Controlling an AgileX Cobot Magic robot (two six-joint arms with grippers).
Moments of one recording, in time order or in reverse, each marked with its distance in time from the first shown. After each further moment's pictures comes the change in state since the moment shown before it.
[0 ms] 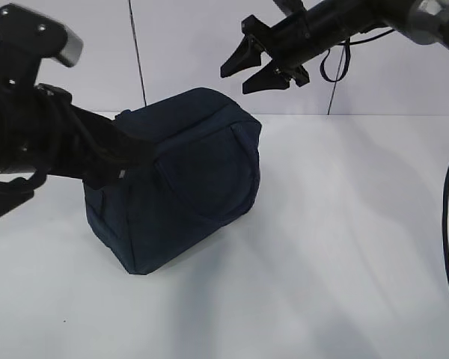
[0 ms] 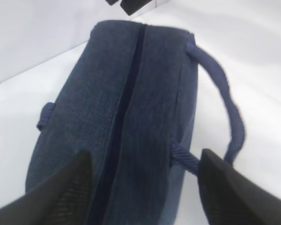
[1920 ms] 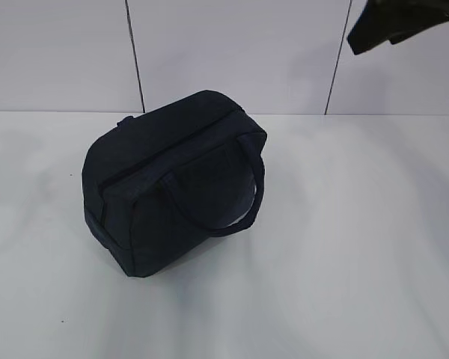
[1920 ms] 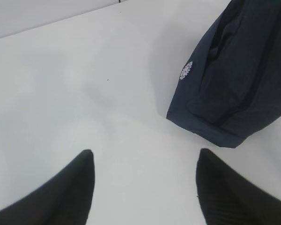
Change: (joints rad) left arm 0.509 -0.448 -0.109 0.186 0.748 -0.110; right arm 0.020 -0.859 0.783 -0.580 -0.112 -0.213
